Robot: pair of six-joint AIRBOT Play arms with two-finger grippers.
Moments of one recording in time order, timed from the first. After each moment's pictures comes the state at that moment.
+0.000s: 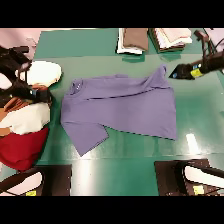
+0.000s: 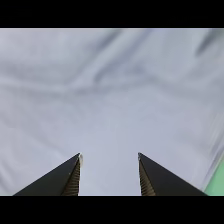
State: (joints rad) left arm 0.11 -1.16 0.98 1.29 -1.09 -1.46; right arm -0.15 -1.25 1.34 -1.12 1.31 1.32
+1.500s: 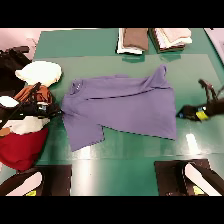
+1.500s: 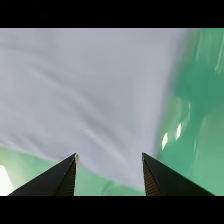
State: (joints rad) left arm 0.14 -1.08 0.72 0.88 -1.00 -1.25; right arm -0.44 -0.93 0.72 -1.21 1.38 1.33
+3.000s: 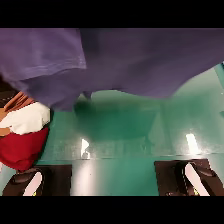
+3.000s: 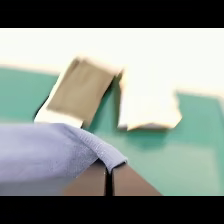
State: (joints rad) left arm 0.14 -0.67 1.81 0.89 -1.04 -1.34; right arm -0.39 -0.72 1.75 -1.15 1.26 1.30
